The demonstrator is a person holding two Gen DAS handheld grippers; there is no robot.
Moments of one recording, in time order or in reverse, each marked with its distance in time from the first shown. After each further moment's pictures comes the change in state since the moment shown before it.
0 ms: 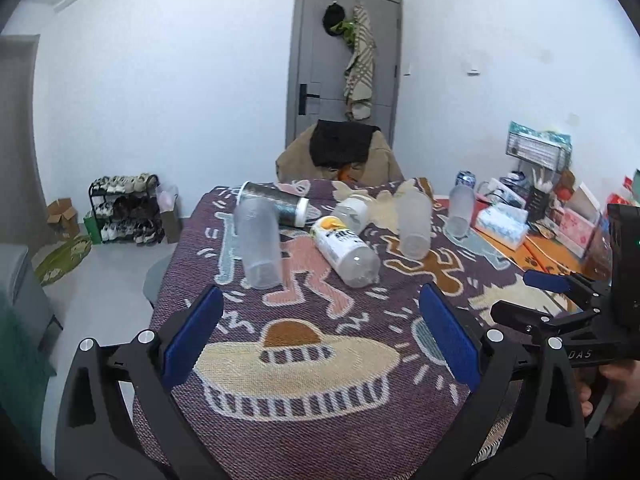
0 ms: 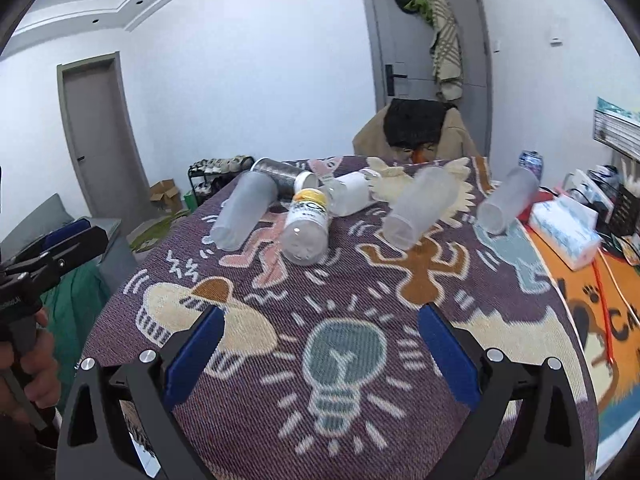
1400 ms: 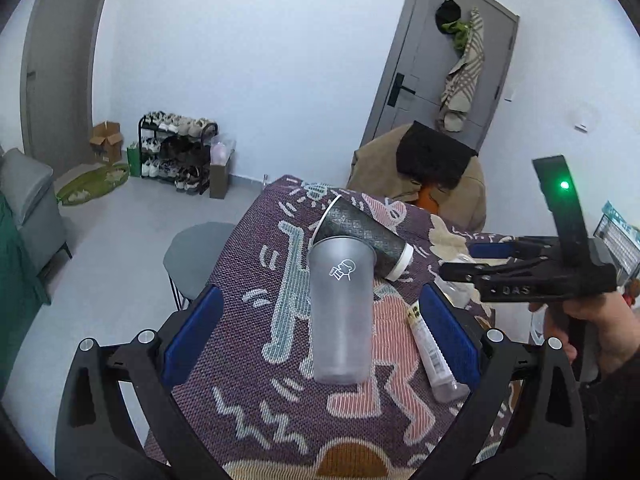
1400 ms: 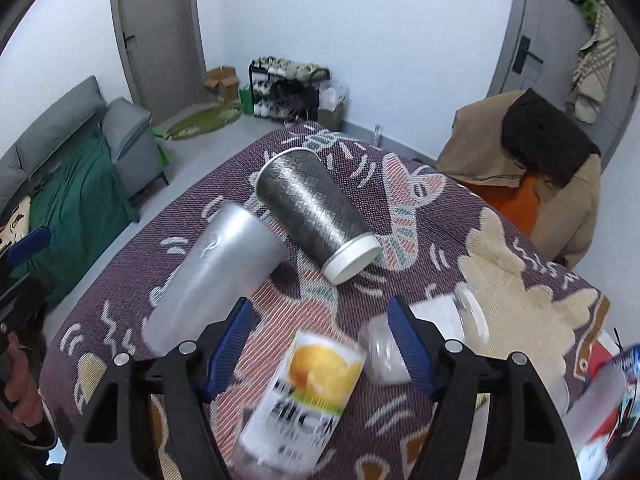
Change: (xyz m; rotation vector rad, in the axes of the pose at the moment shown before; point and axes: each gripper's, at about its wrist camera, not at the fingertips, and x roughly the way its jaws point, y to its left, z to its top) left arm 0.150 0.108 0.072 -0.306 0.091 0.175; right arm 0.286 0.049 0.204 -0.374 0.389 0.174
